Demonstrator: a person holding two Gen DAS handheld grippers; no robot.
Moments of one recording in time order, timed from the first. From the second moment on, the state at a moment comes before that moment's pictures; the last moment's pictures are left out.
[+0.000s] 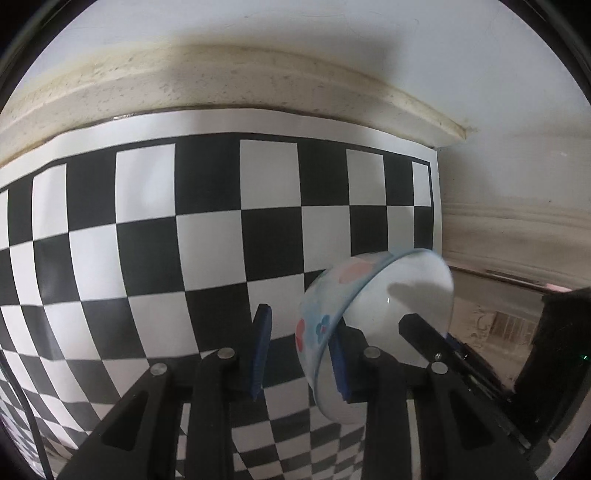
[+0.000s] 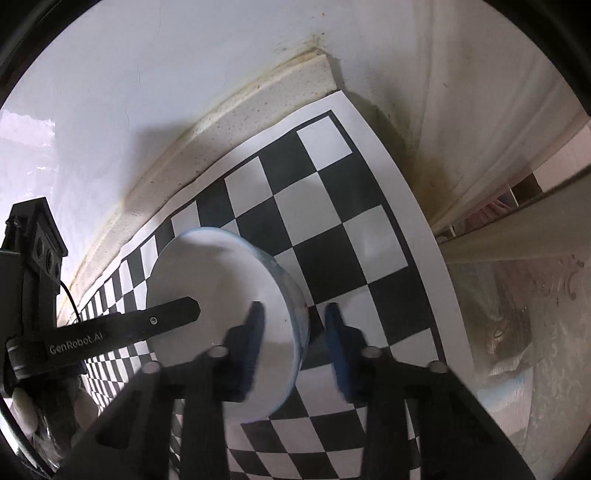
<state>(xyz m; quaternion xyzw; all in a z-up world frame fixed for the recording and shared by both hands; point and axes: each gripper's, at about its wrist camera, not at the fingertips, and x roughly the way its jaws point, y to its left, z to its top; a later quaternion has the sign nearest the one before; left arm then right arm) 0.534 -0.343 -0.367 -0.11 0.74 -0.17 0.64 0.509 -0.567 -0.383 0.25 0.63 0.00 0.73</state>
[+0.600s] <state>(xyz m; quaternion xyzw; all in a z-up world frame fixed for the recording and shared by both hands) 0.510 -0.373 -0.343 -0.05 0.70 -0.18 0.68 0.499 -0.551 -0.365 0.22 0.63 0.01 0.75</state>
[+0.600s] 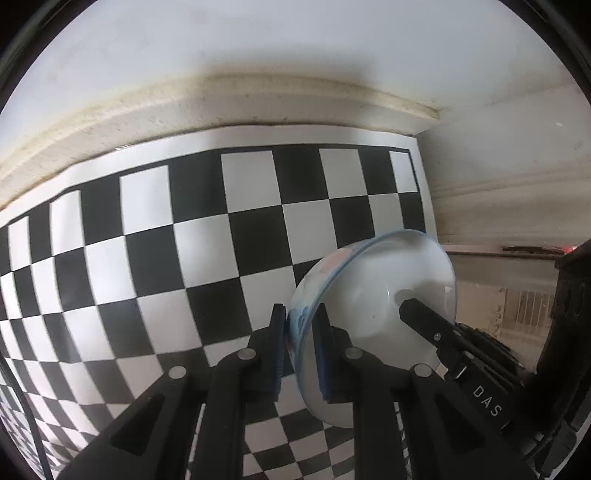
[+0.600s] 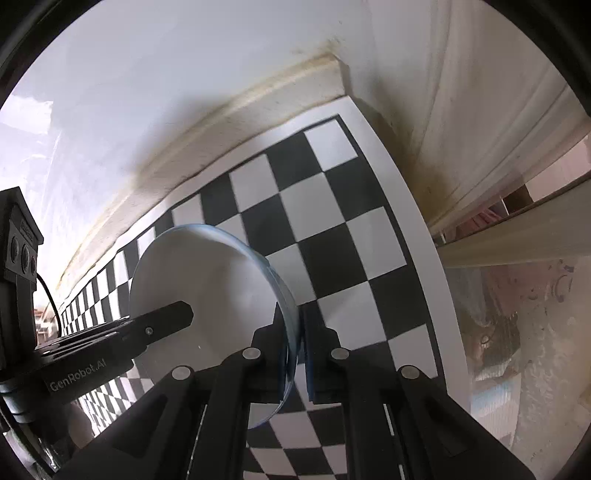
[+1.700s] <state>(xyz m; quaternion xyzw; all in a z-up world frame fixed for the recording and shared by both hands) 0.337 -0.261 -0.221 -0.04 0.65 -0.21 0.73 0.311 -0.447 -0.269 0.18 0.62 0.11 0.76</state>
